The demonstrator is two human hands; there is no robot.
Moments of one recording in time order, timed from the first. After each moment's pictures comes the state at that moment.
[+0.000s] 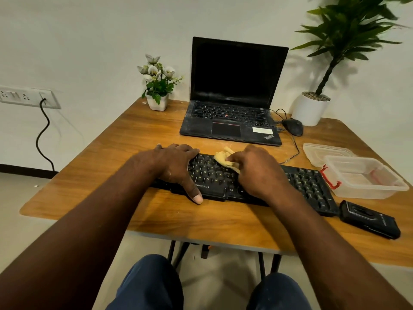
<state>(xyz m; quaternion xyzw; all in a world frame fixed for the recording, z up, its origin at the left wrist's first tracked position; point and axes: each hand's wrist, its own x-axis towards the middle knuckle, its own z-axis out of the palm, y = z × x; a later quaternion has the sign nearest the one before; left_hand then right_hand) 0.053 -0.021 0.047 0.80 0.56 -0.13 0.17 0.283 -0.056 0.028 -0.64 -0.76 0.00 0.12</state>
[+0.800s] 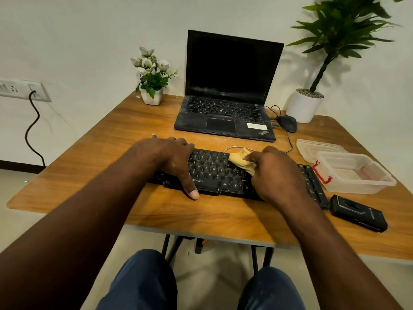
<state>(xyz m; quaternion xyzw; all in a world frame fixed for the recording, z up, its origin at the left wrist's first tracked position) 0.069 -0.018 0.054 0.79 0.57 -0.18 0.14 0.307 -0.095 0.041 -0.70 -0.70 -0.02 0.14</state>
